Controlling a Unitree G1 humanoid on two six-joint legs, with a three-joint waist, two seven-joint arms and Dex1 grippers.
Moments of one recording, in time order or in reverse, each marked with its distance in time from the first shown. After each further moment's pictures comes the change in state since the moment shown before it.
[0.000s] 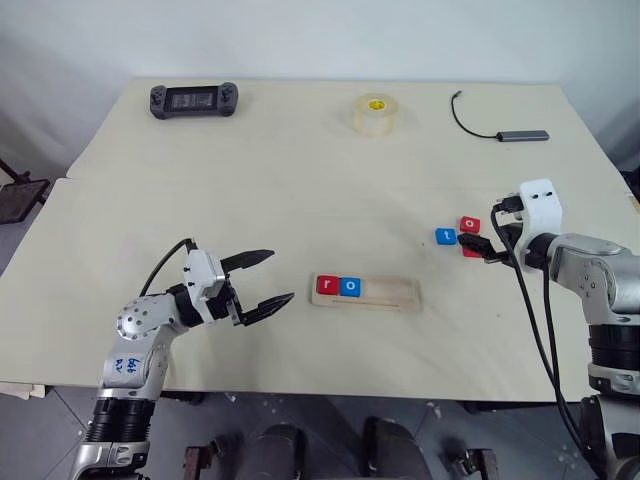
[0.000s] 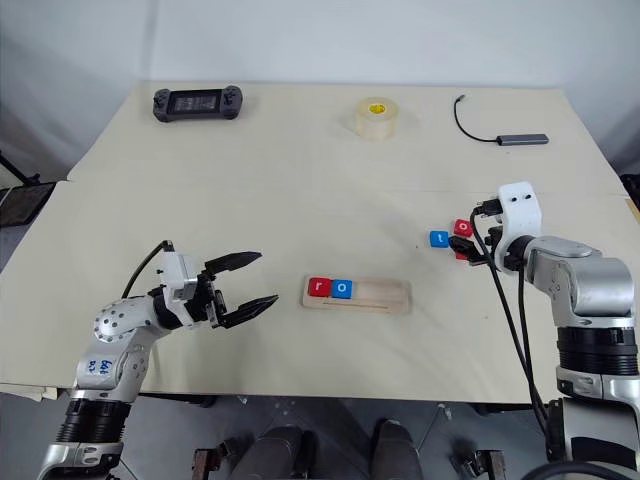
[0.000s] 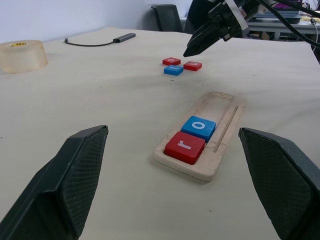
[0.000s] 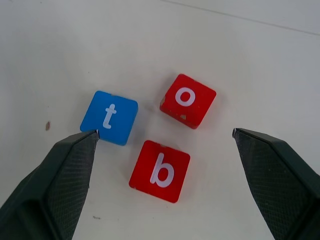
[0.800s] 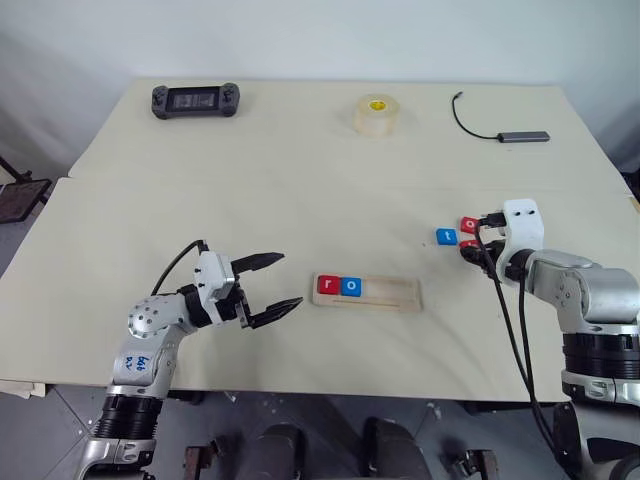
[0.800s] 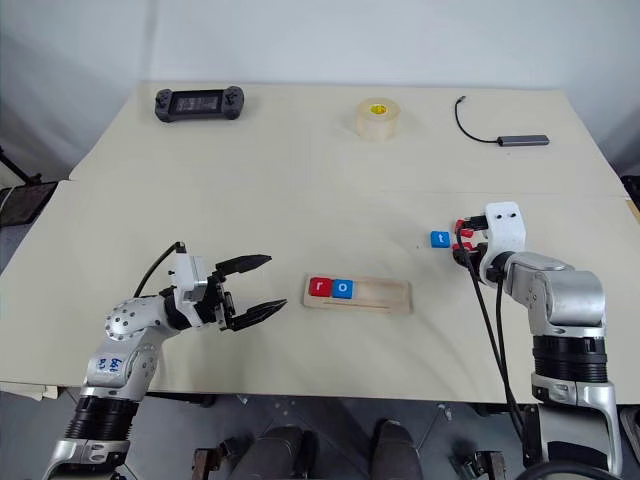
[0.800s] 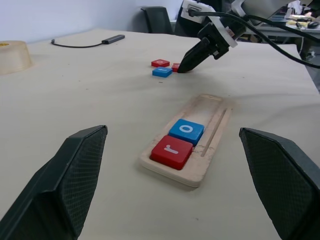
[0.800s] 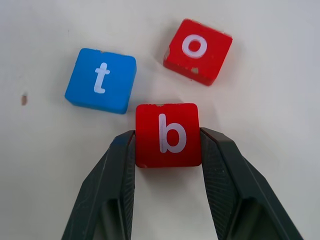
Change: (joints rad) left arm -0.027 -0.019 -0.048 0.013 0.000 -0.005 -0.018; right arm 0.051 0.126 -0.054 -0.079 -0.044 0.107 -0.126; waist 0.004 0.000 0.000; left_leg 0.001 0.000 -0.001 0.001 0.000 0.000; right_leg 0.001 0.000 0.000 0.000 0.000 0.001
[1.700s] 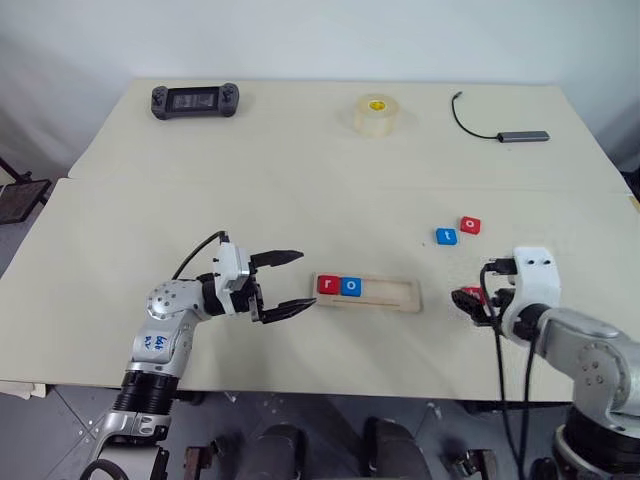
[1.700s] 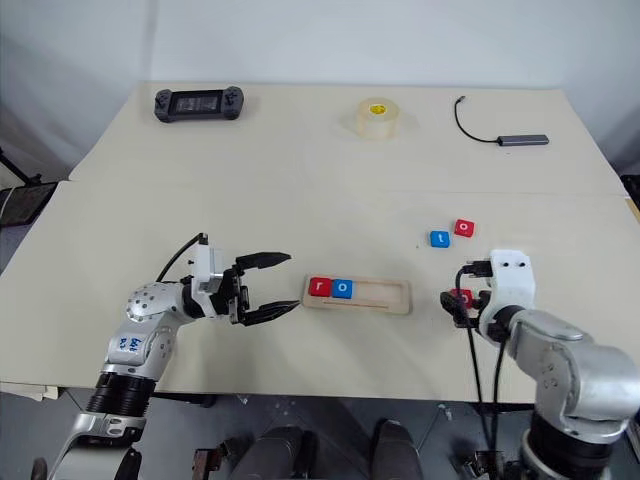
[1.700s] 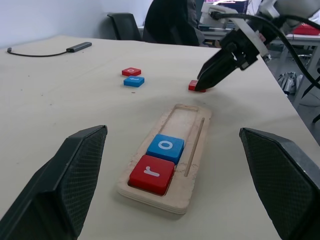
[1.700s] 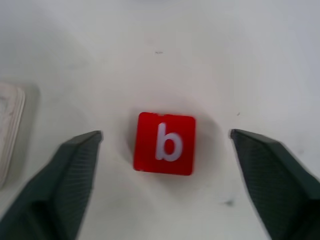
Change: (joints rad) left arm -0.111 -0.025 -0.040 0.118 0.000 -0.018 -0.102; right arm 0.257 0.065 -0.204 -0.600 0.061 0.421 0.008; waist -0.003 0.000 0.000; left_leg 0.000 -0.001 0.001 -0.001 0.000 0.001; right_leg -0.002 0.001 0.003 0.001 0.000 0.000
